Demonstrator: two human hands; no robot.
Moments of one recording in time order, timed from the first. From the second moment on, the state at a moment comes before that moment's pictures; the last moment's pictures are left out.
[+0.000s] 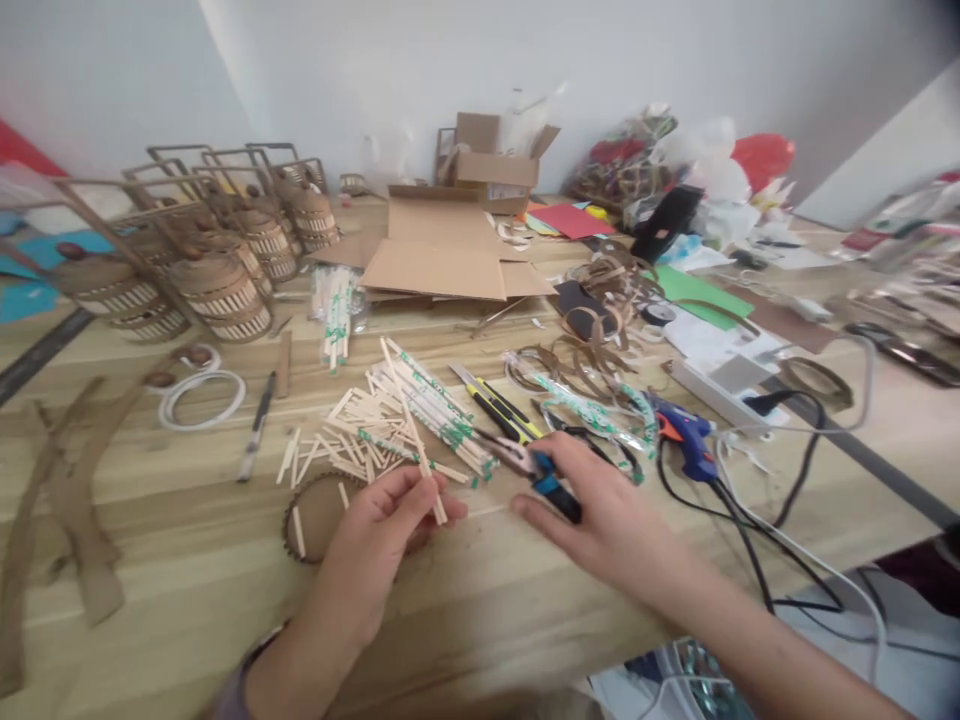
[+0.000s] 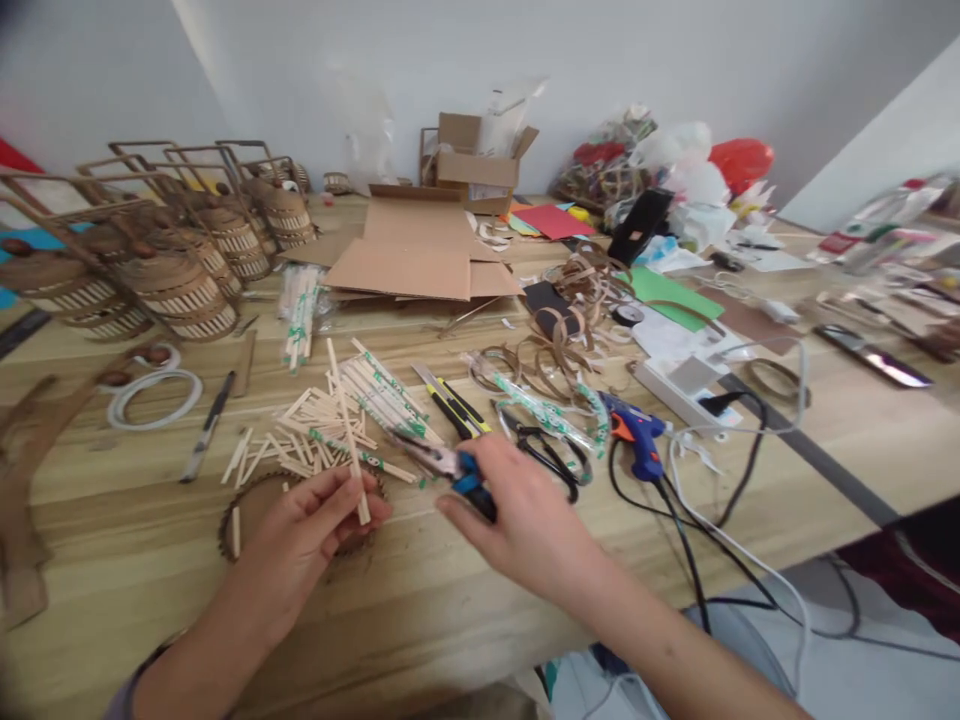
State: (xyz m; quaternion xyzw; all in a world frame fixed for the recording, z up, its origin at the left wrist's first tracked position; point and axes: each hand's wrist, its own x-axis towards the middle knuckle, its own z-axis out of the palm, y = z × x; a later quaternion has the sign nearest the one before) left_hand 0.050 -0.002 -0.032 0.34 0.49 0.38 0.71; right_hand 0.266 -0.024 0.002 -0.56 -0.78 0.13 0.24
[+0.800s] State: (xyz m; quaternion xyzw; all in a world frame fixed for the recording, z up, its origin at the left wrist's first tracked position) left_hand 0.050 -0.001 -0.024 0.40 0.47 0.34 0.70; right_hand 0.255 -0.011 0.023 -0.54 -0.63 0.54 0.12
